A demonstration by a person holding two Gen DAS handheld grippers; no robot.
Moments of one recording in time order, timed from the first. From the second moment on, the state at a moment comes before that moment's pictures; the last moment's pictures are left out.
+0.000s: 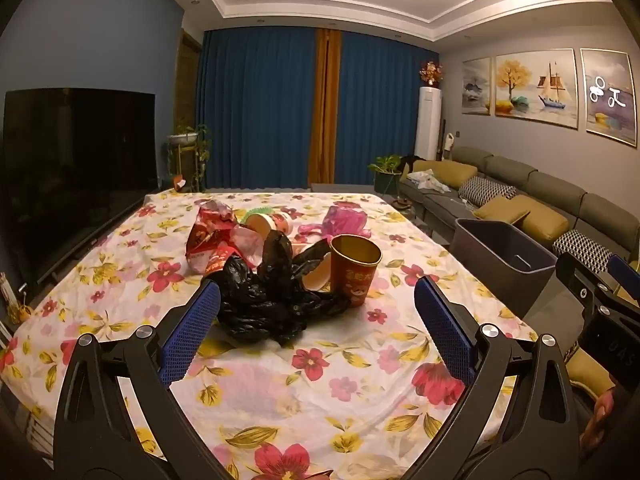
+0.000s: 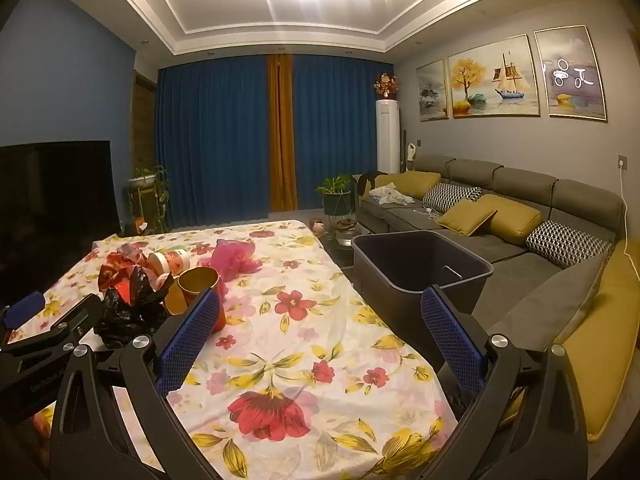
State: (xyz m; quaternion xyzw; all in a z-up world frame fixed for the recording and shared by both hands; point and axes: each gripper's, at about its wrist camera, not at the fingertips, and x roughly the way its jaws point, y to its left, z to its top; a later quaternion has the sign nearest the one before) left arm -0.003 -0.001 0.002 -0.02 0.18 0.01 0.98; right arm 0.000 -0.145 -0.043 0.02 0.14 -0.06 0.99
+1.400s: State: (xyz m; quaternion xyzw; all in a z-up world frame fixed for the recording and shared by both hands) left arm -0.003 0.001 0.001 -0.02 0.18 0.01 0.98; right arm 0.001 -0.144 -0.046 0.02 0.14 -0.05 0.99
